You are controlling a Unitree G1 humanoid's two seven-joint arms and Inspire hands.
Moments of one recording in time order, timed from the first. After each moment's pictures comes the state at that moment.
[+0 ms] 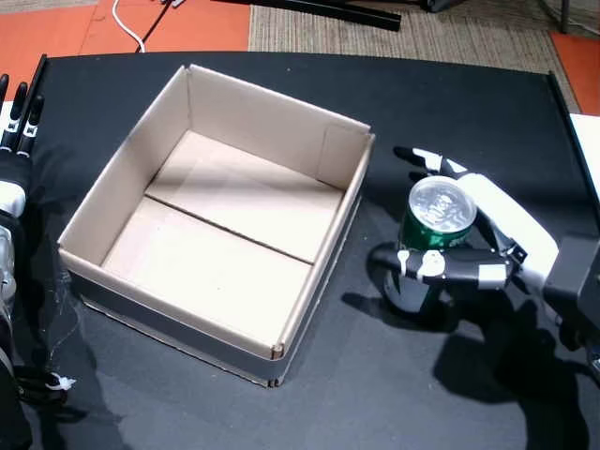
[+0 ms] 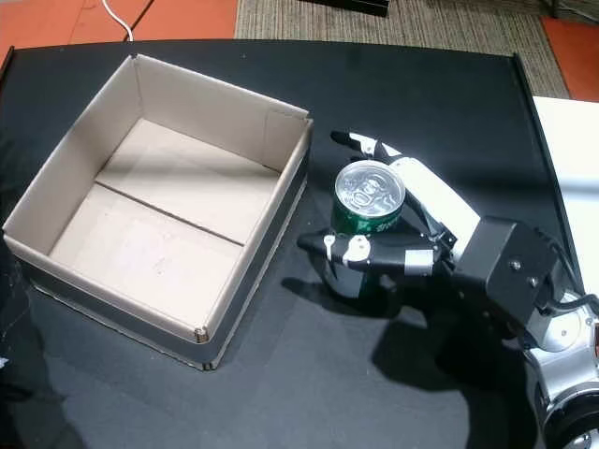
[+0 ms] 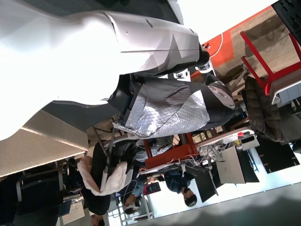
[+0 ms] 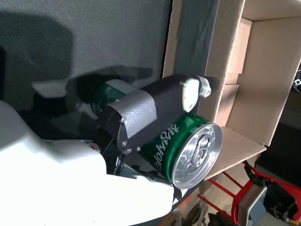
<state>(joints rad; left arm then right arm) -0.96 0.30 0.83 1.33 -0.66 -0.09 -0.18 -0.65 -0.36 0.07 1.15 -0.18 -0.73 0.39</state>
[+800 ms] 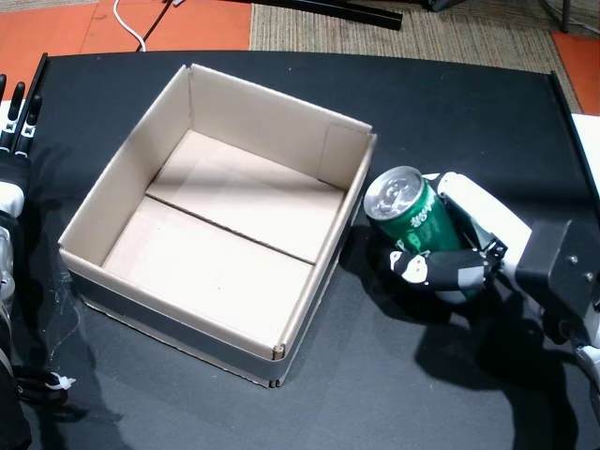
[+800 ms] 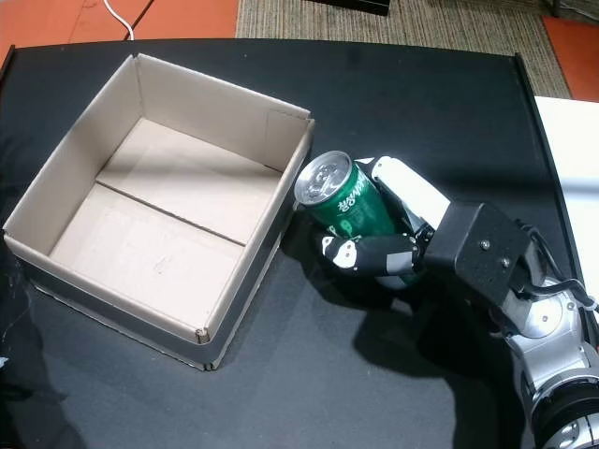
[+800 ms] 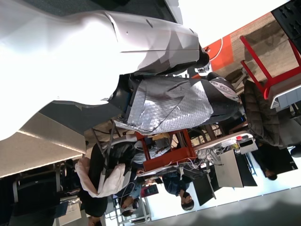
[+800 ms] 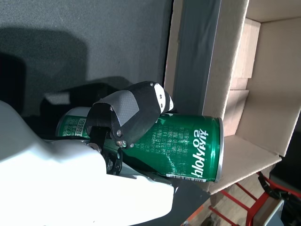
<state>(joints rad) -0.96 0.30 0.84 1.33 -0.66 -0.09 -0.17 -0.67 -0.33 0.10 1.14 -0.20 -0.64 0.40</state>
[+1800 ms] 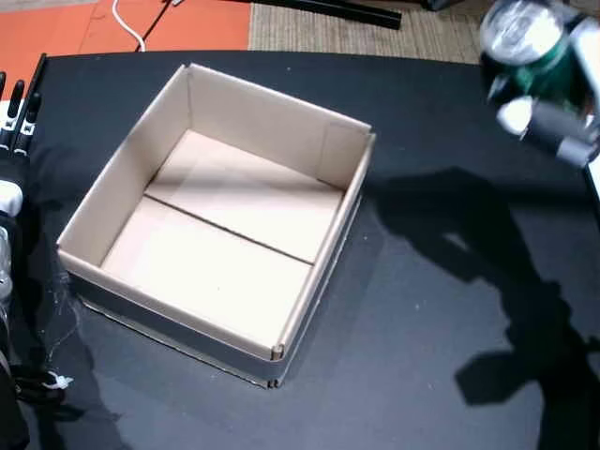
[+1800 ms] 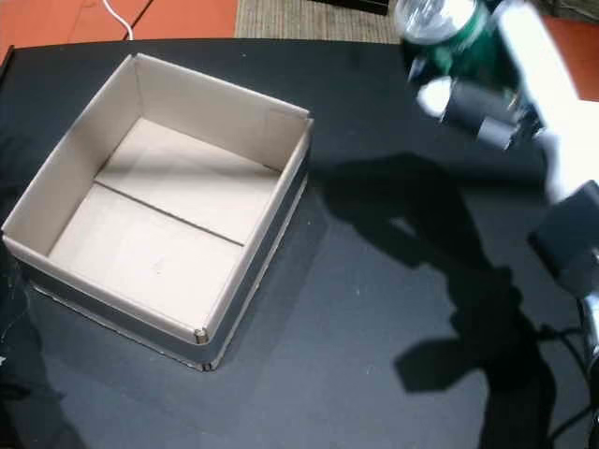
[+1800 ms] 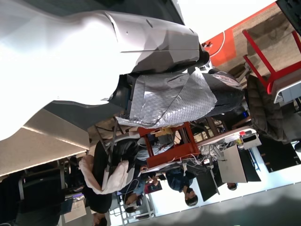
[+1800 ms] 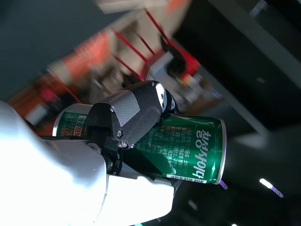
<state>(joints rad) -0.96 0.30 0.83 1.33 -0.66 -0.08 -0.18 -0.78 -0.46 -0.08 1.02 -0.25 -1.18 -0.09</state>
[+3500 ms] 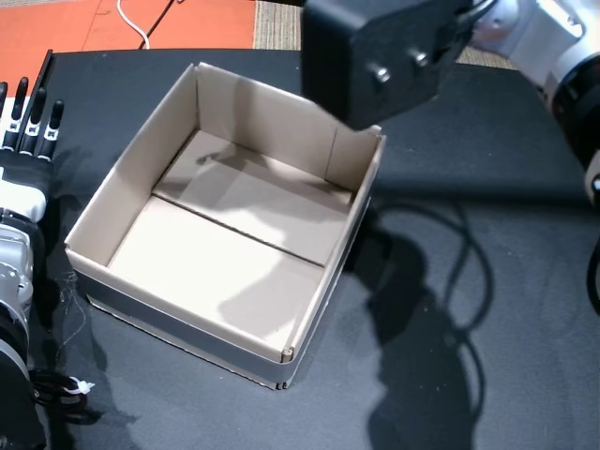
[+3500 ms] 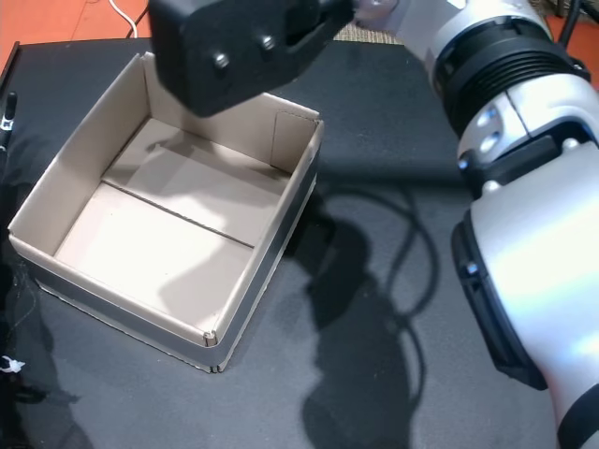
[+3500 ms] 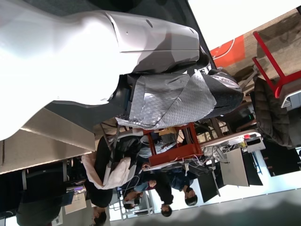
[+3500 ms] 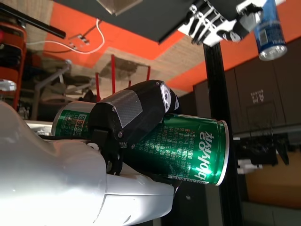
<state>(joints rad) -0.96 0.26 0.85 1.33 -0.66 -0.08 -0.18 -1.47 -0.23 0.44 1.30 -0.71 -0.88 -0.09</state>
